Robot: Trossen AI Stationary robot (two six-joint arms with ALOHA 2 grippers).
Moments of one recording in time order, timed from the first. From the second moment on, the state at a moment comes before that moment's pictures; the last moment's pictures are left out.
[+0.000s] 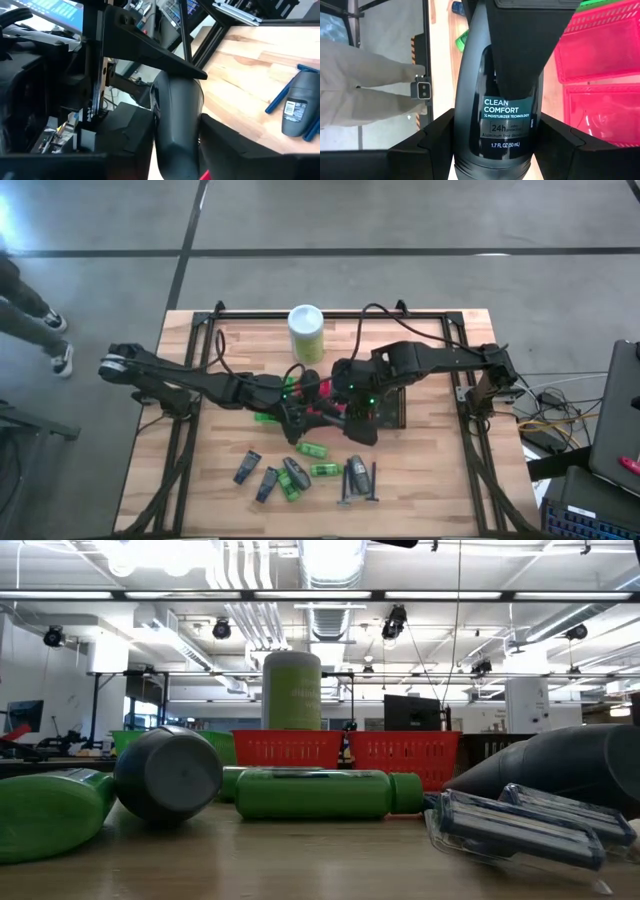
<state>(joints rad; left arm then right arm) -0.20 1.41 1.11 0.12 -0.05 0.93 0.13 1.82 1.99 -1.24 -0.32 0.37</state>
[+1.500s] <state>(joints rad) -0.21 1.30 1.10 -0.19 -0.45 0.75 0.13 1.82 2.19 -1.55 0.00 0.41</state>
